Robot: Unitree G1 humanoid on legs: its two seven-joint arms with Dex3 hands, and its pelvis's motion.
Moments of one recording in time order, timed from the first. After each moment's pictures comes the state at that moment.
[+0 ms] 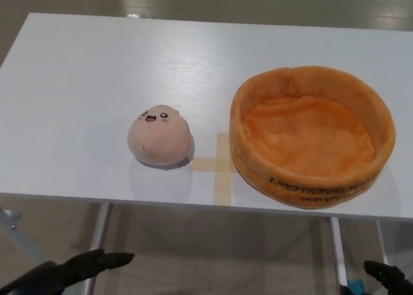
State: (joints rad) left_arm 0.23 0.74 -0.08 0.08 0.00 -0.48 -0.53; right_arm -0.33 -0.18 -0.20 1.32 -0.07 -0.29 -0.13
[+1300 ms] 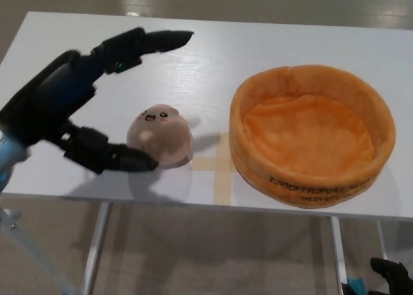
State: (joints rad) left_arm -0.46 0.57 -0.04 0.08 -0.08 -0.40 -0.51; right_arm -0.33 -0.19 -0.14 1.33 -0.09 -0.30 -0.23
